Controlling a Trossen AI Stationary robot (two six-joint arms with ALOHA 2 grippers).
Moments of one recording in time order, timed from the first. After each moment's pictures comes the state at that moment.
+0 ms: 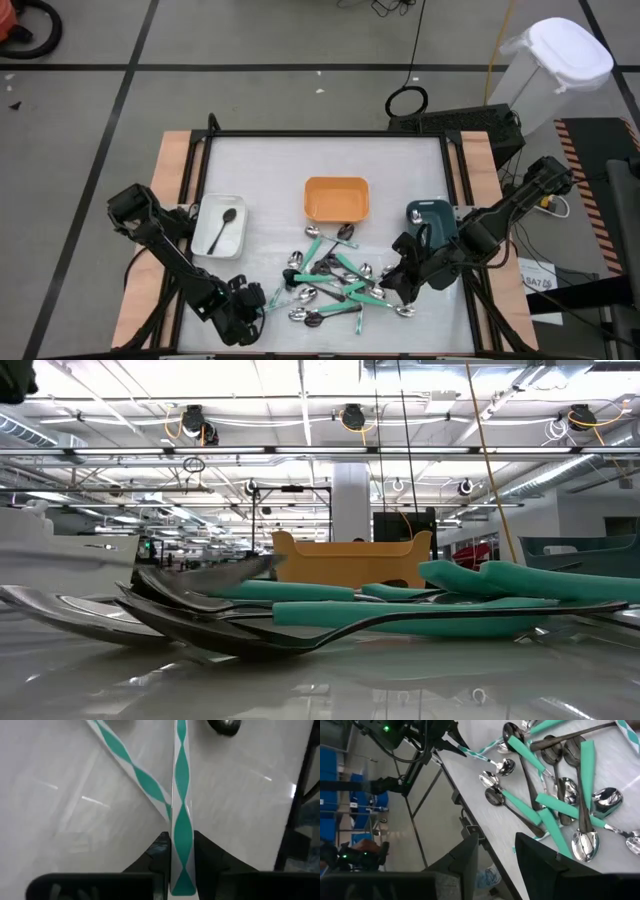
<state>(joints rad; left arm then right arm) -0.87 1.70 0.96 -0.42 -0.25 -1.22 0.64 1.24 1.13 -0.62 0.24 1.40</state>
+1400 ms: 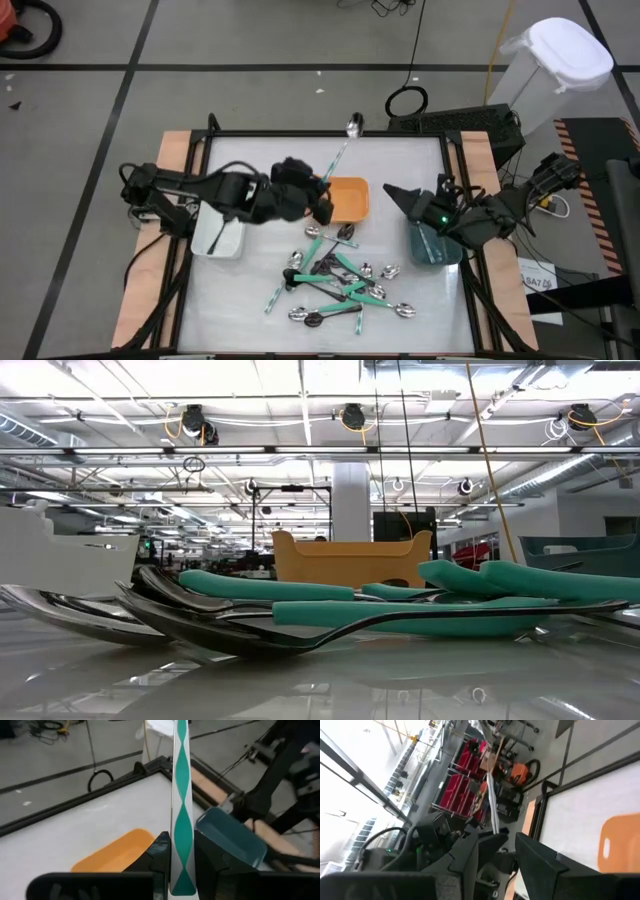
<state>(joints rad) -0.20 1.68 1.83 -0.78 -0.70 -0.79 0.53 1.09 1.13 -0.19 1.11 1.33</state>
